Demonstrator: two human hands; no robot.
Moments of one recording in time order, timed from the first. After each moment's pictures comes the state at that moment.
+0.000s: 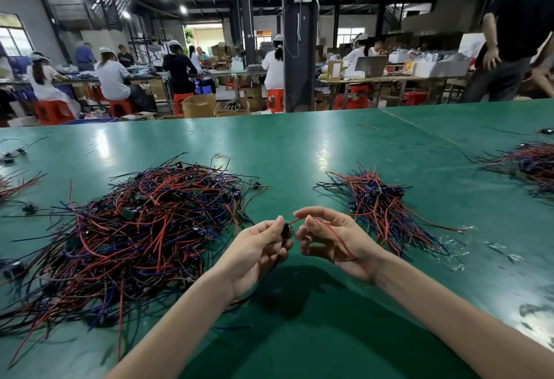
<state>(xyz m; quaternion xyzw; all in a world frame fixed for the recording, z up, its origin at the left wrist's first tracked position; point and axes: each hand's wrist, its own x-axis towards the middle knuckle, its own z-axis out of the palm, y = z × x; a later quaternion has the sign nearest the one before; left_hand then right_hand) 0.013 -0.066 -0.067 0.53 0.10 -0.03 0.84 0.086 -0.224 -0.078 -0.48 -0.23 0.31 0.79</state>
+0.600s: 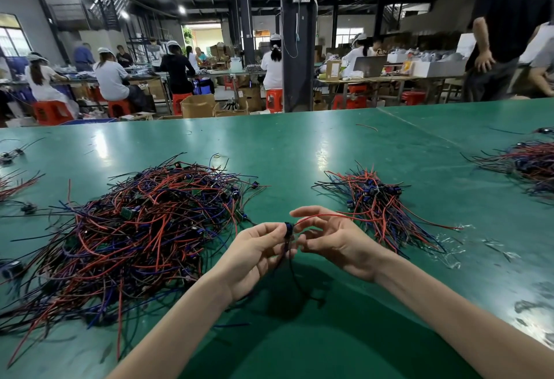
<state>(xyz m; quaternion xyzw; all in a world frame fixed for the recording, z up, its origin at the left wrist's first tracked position) 0.012 -0.068 -0.075 0.51 0.06 -0.02 0.86 0.088 -0.229 -0.079 -0.51 -0.26 0.31 0.75</state>
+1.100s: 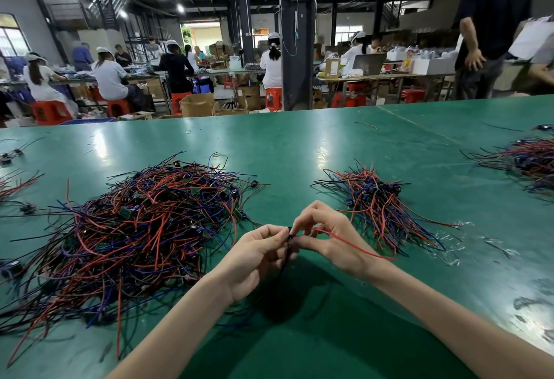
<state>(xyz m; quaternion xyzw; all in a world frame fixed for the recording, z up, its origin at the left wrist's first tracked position) 0.012 -0.069 -0.081 0.52 0.08 -0.05 0.85 0.076 -0.223 -0.076 -0.72 -0.40 0.01 0.57</state>
